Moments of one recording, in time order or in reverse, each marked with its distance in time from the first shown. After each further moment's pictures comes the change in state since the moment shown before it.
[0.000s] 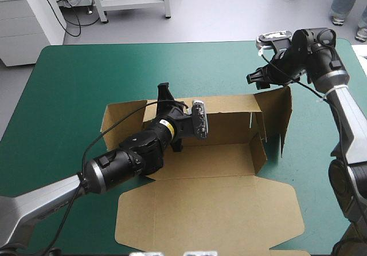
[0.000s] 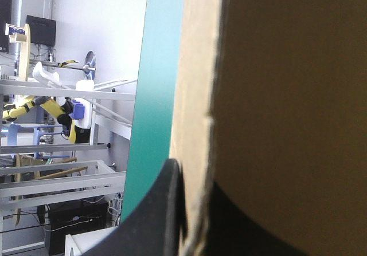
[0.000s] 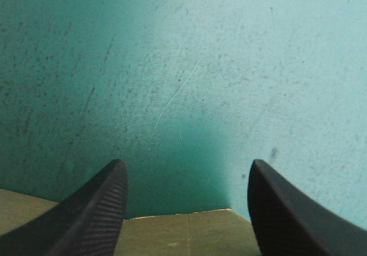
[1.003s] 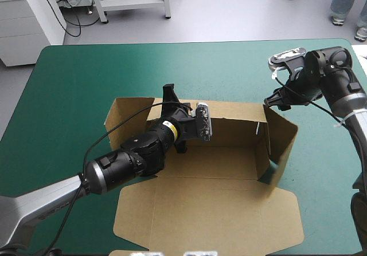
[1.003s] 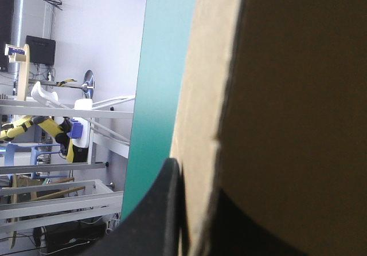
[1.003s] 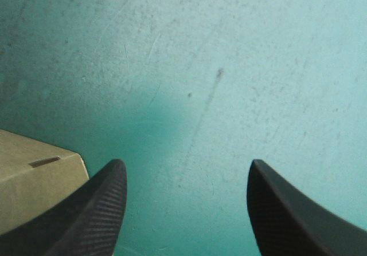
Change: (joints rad) left arm -0.007 0.000 0.000 0.002 -0.044 0.000; right arm -0.011 -0.213 0.280 -0.154 -0.012 -0.061
